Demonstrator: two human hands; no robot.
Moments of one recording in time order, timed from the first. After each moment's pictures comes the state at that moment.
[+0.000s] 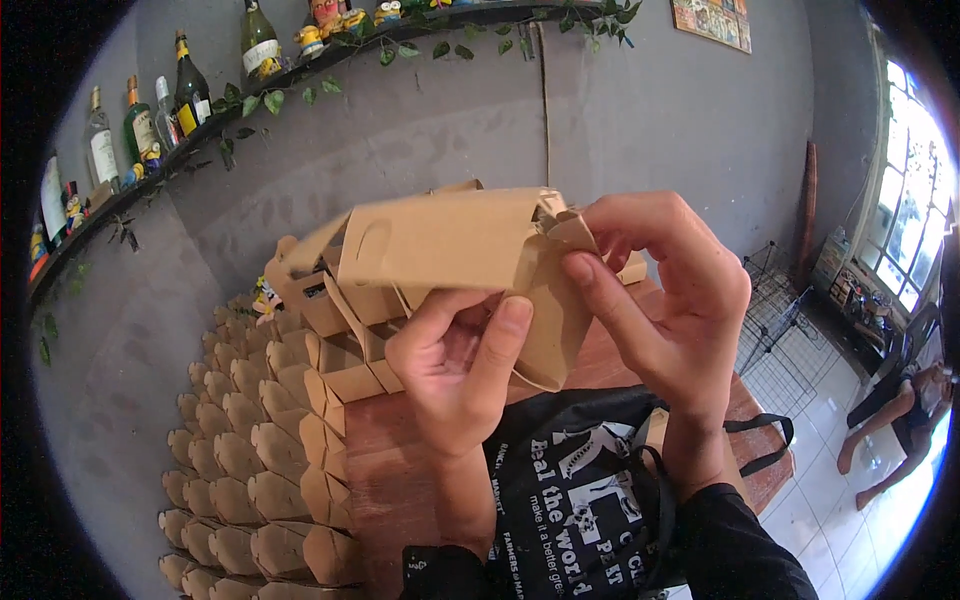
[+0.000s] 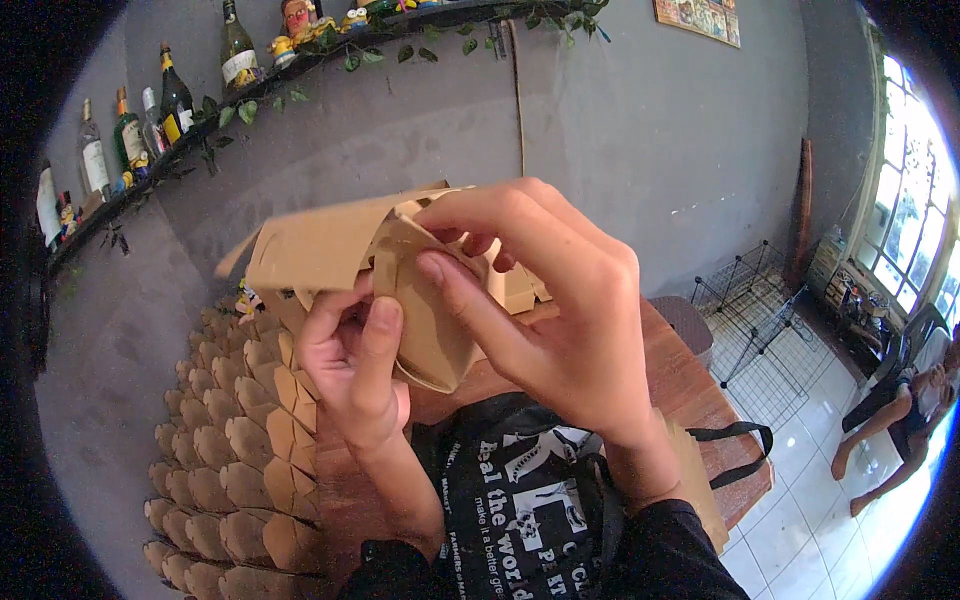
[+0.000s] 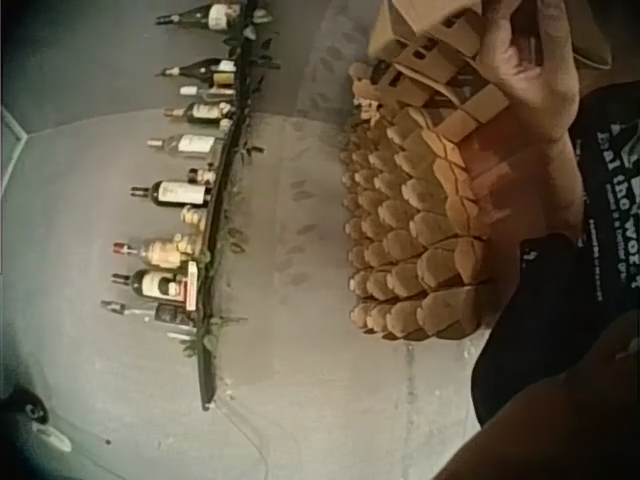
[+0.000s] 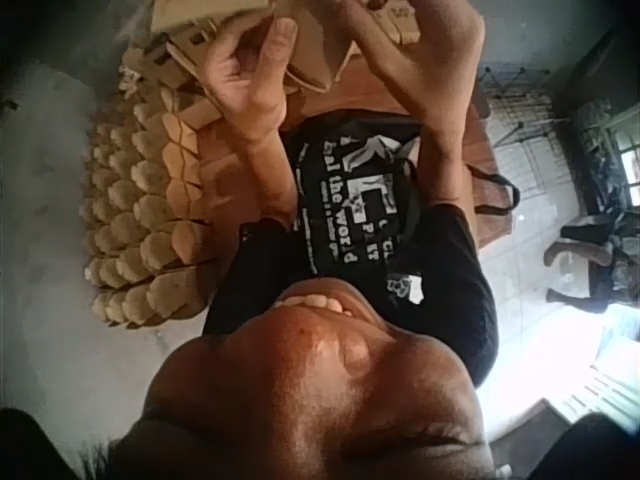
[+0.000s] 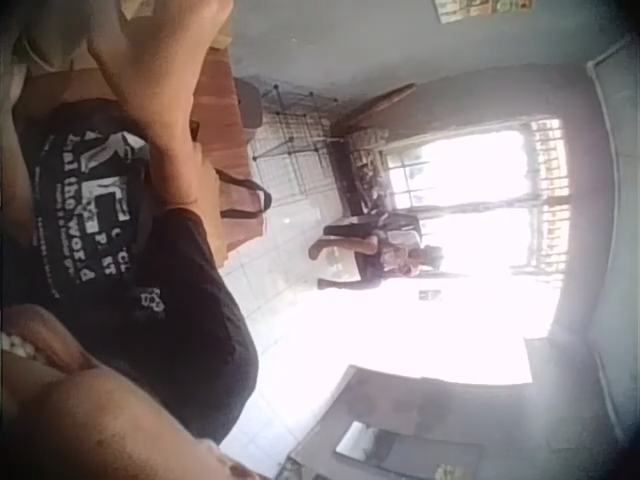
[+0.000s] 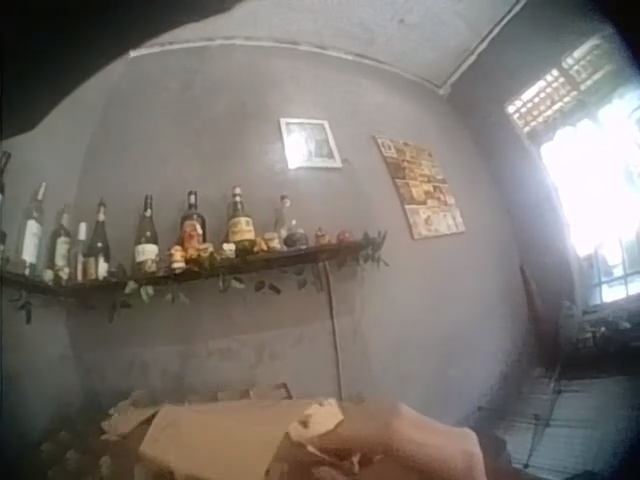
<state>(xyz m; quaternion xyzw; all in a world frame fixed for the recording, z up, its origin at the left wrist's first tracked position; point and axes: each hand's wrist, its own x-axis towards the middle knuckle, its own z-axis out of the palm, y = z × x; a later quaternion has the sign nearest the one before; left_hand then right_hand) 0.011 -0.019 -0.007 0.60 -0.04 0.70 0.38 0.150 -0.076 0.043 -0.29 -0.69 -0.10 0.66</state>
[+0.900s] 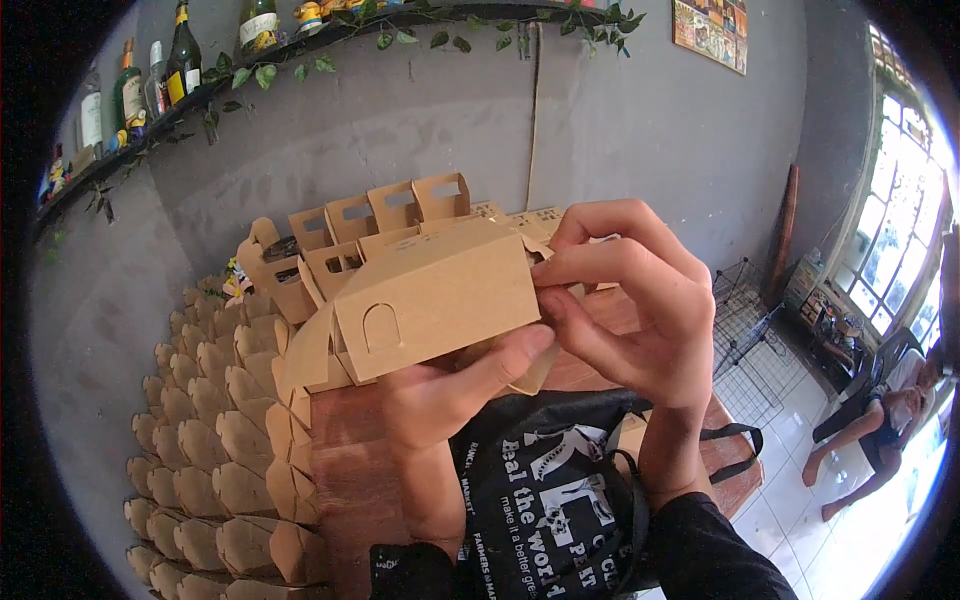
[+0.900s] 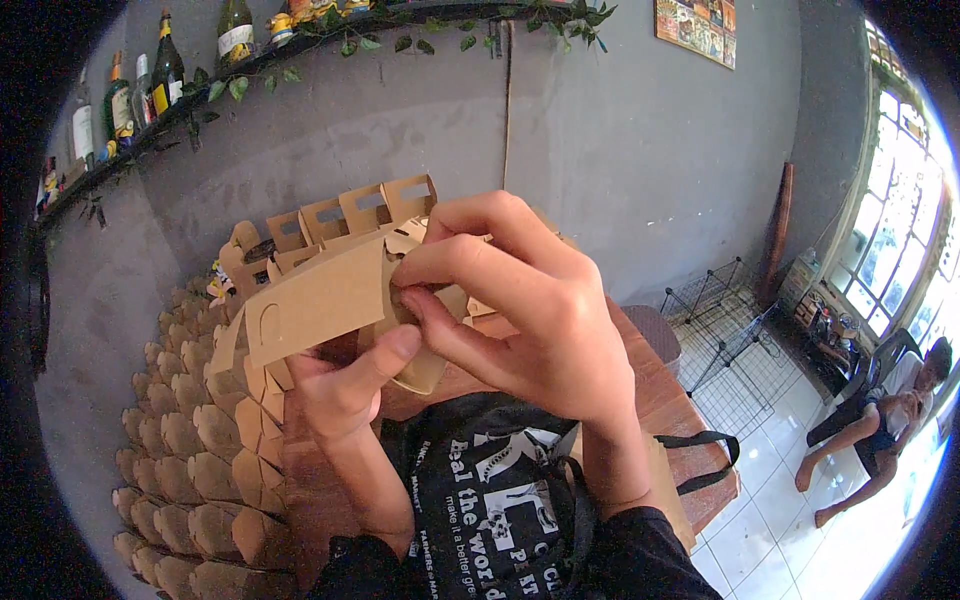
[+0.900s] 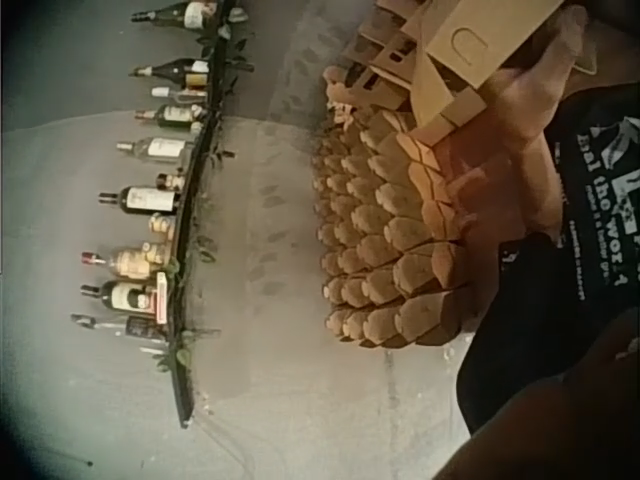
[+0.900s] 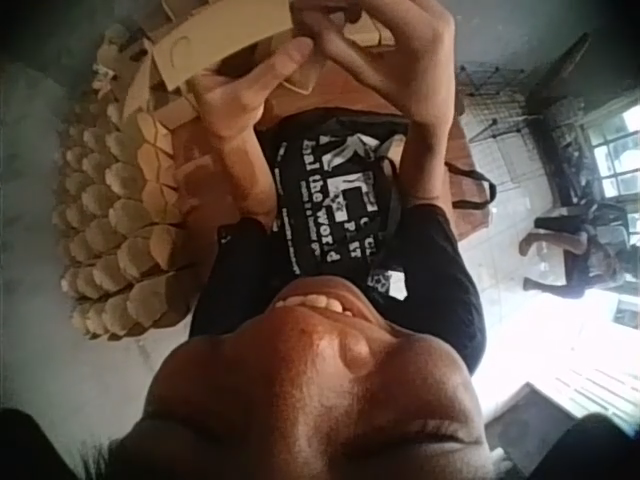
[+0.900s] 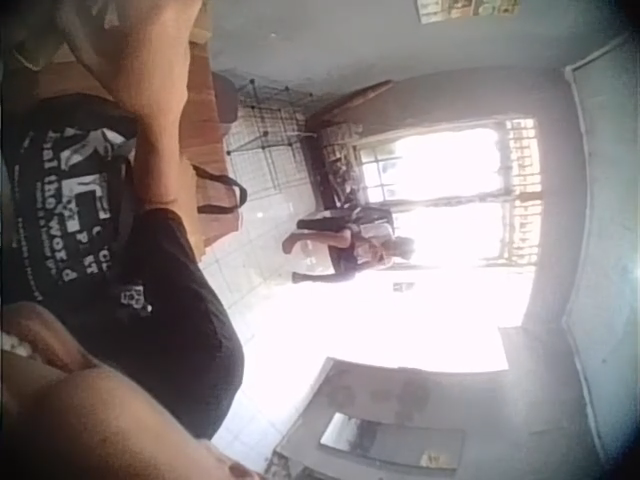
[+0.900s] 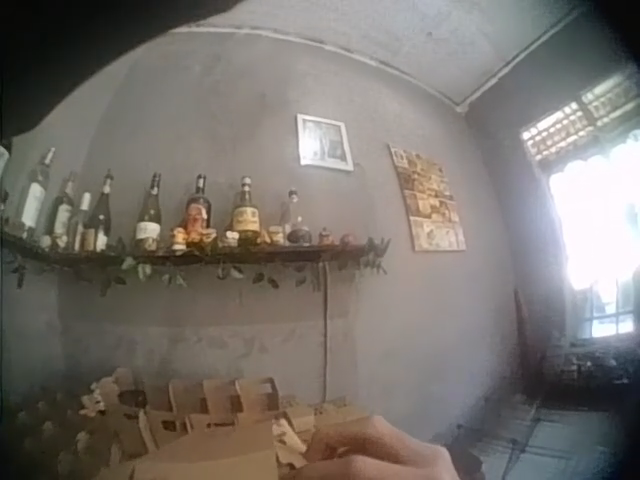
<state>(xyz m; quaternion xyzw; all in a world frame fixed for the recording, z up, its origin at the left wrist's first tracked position) -0.001 -0.021 -0.007 0.64 0.00 0.63 0.45 0.158 -0.065 0.040 -0.25 -0.77 -0.18 0.56</state>
